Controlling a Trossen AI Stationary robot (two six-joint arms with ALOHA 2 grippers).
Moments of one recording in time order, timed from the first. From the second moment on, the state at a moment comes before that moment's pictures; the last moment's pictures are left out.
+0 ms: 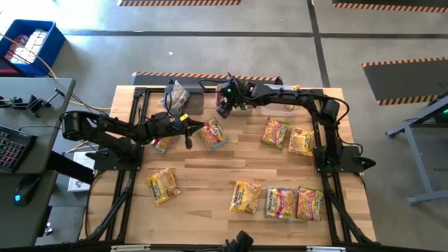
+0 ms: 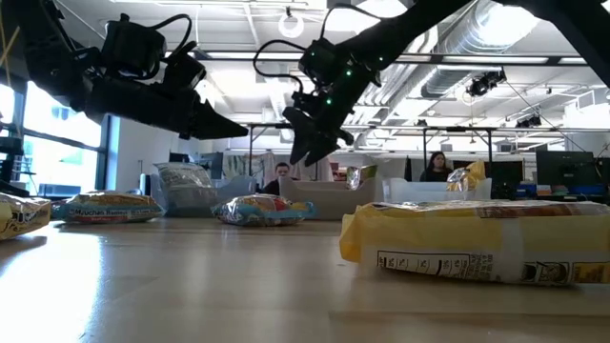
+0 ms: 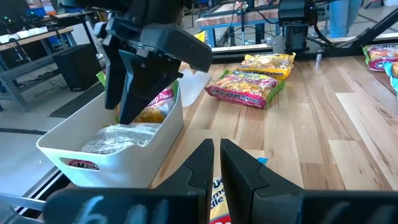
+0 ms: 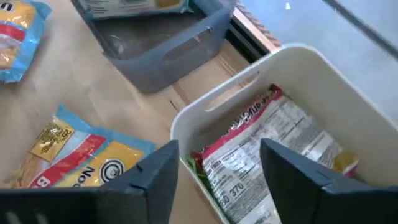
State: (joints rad) left arm 0.33 1.34 0.25 0.93 0.04 0.18; right arm -0.44 2.02 1.57 -0.39 0.11 0.15
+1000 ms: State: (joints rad) left arm 0.33 1.34 0.25 0.93 0.05 0.18; right arm -0.53 2.11 1.62 -0.47 0.22 0.42
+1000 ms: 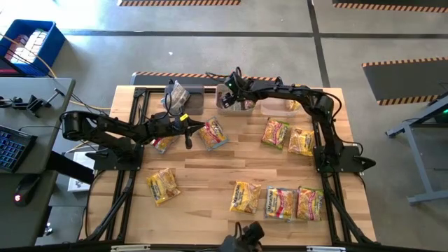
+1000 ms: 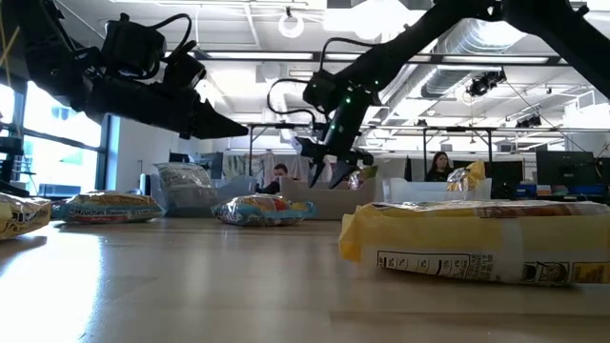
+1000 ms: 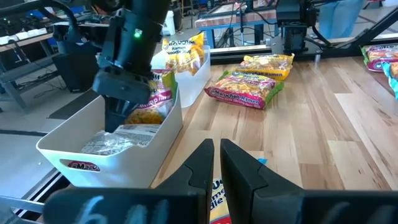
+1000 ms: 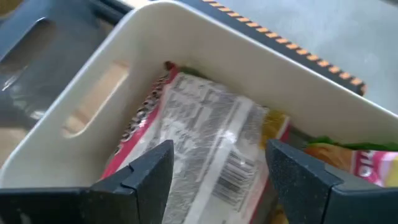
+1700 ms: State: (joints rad) left arm 0.33 1.34 0.25 0.93 0.05 0.18; right arm -0.56 2.11 1.62 -0.49 0.07 0.48
